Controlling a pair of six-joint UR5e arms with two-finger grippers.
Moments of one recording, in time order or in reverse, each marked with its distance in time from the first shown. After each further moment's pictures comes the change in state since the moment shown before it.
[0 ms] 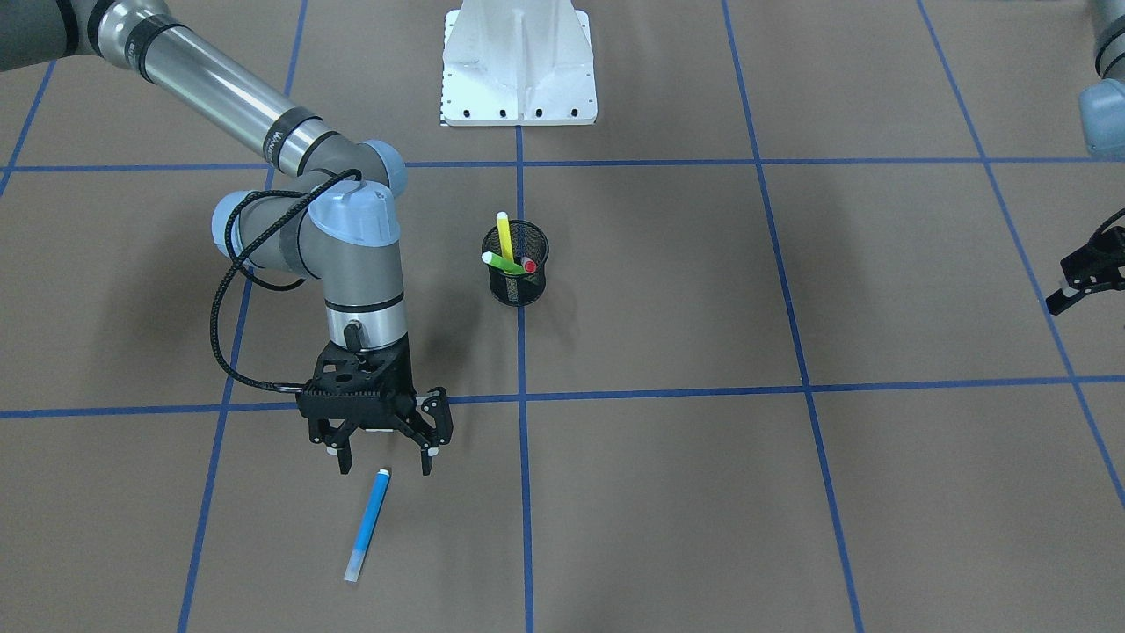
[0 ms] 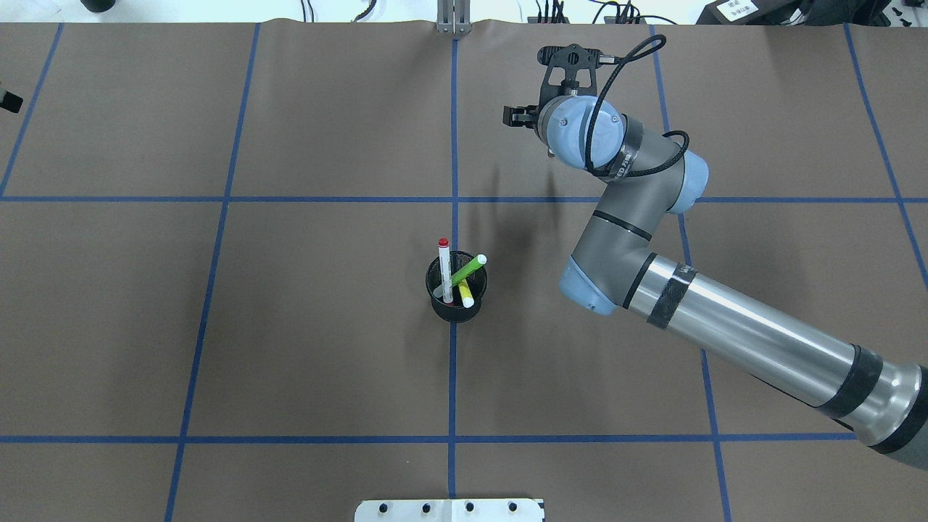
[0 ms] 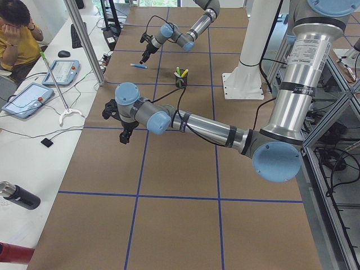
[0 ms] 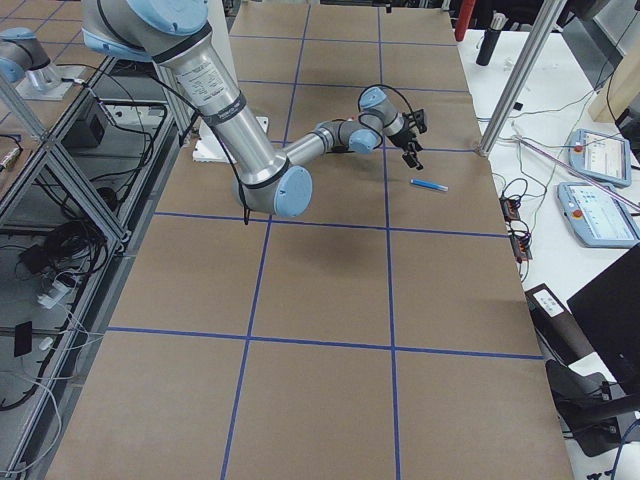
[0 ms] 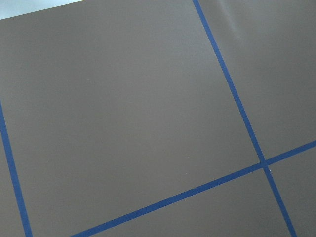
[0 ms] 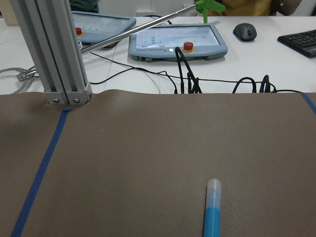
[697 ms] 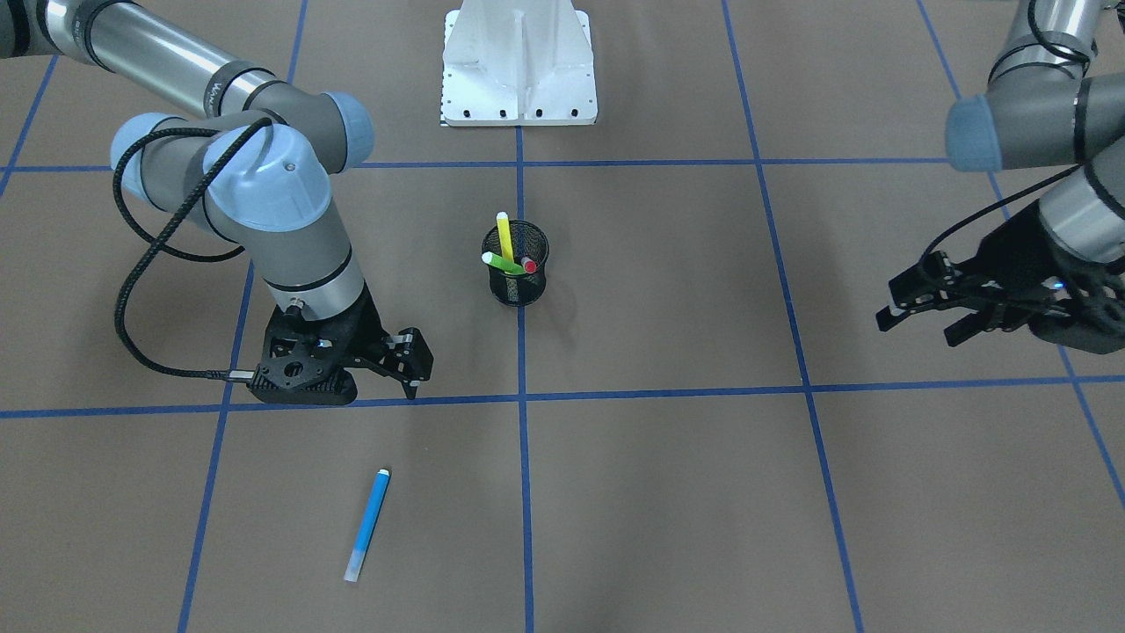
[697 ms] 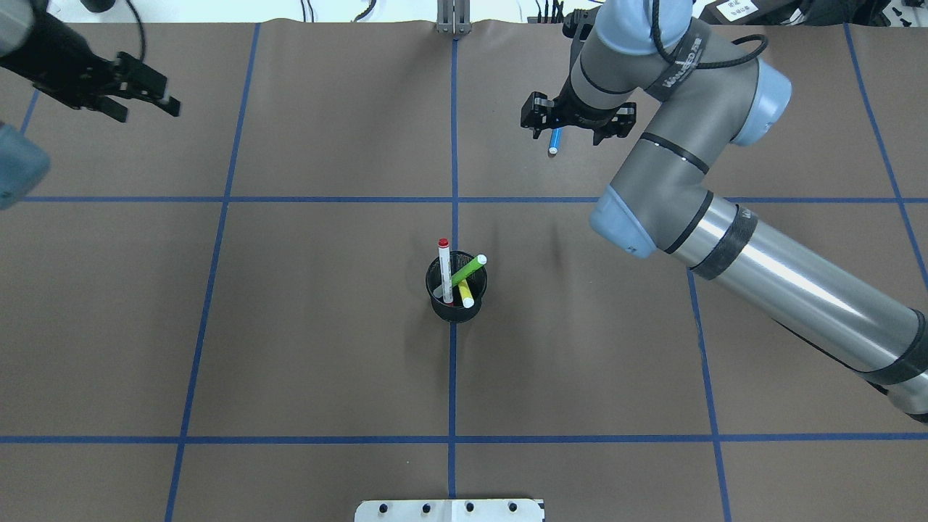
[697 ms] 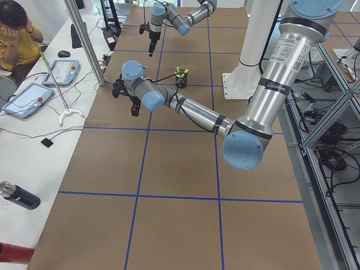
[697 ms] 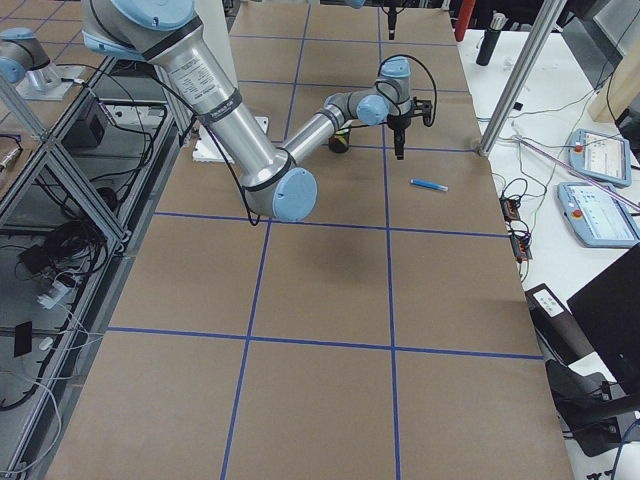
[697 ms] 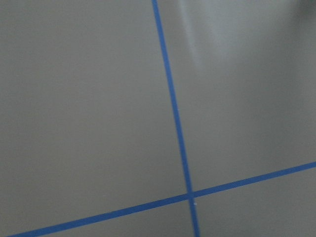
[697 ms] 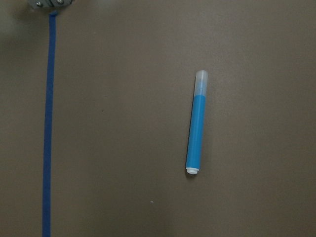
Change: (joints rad) left arm 0.244 -0.196 -0.015 -0.008 0.019 -0.546; right arm 0.142 -0.014 0.215 -0.382 0.518 -0.119
